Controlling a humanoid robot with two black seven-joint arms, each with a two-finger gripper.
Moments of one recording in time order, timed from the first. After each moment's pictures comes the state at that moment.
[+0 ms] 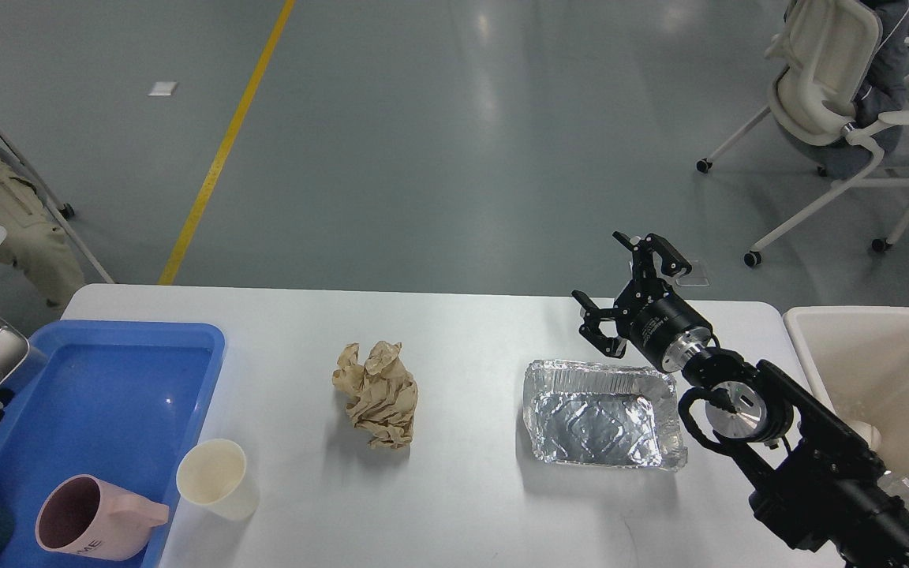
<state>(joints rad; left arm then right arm) -0.61 1.05 -0.22 -0.97 2.05 0.04 -0.39 0.45 -0.19 1.04 1.03 -0.25 0.19 0.04</state>
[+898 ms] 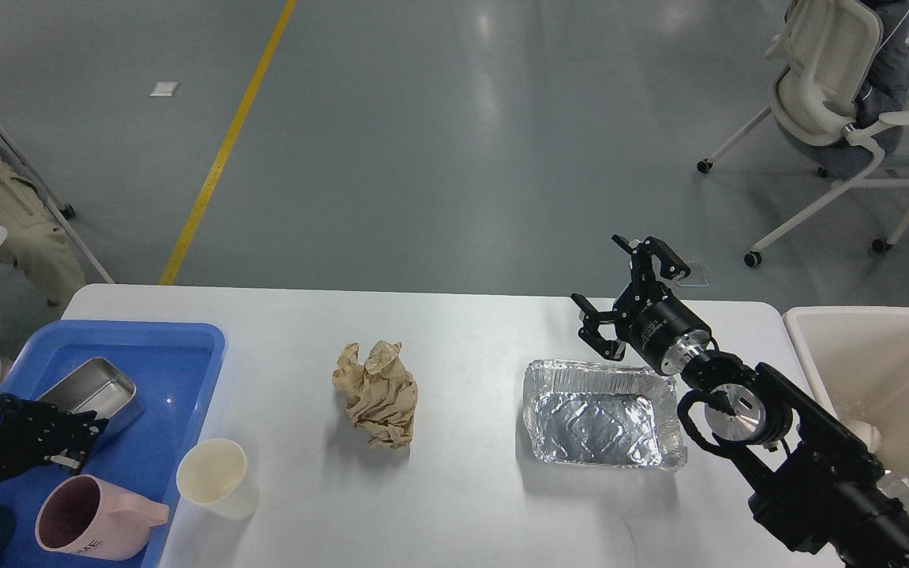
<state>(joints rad) -0.57 0.77 -0.22 -0.73 1.98 0.07 -0.38 0.44 -0.19 1.04 1.03 -0.25 0.19 0.04</state>
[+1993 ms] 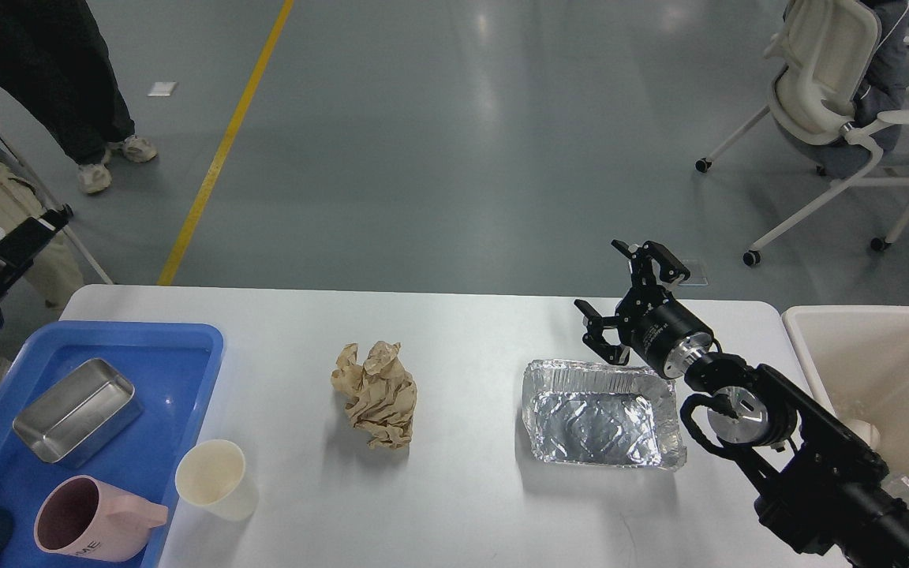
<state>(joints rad) -0.52 1.04 -0.52 -1.30 0.71 0.24 -0.20 0.44 -0.21 1.02 1.03 -0.28 0.18 0.04</state>
